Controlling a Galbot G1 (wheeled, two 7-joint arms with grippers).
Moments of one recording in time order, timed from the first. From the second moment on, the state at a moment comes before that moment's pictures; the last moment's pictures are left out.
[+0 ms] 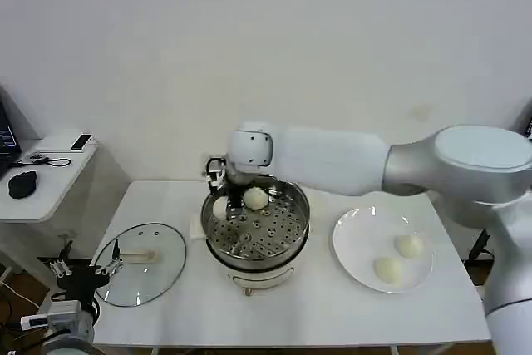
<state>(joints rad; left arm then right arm) 1.64 -1.19 -0.76 -2.15 -0.17 0.27 -0.26 0.50 1.45 -1.30 1.21 0.61 -0.67 -0.75</state>
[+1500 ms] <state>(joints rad) 1.63 -1.19 -0.73 -2.19 -0.17 0.28 -0.25 0.69 1.01 -1.34 1.50 0.48 -0.58 -0.89</state>
